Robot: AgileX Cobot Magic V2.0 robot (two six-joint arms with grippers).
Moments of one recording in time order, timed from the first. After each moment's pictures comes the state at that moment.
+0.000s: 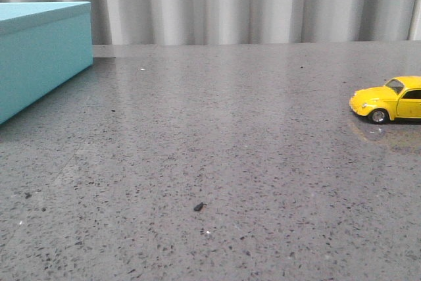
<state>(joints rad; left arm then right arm) 0.03 0.00 0.00 -0.03 0.31 -0.05 -0.17 -0.01 0.01 -0.07 0.33 0.00</state>
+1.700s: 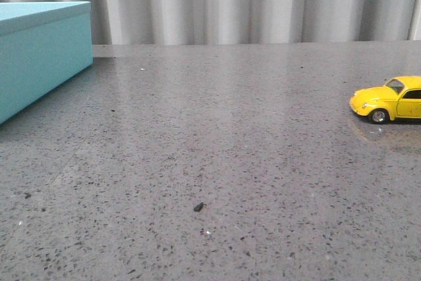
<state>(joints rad) 0.03 0.00 0.00 -0.08 0.12 -0.05 -0.17 -0.01 0.01 -0.03 0.22 0.00</state>
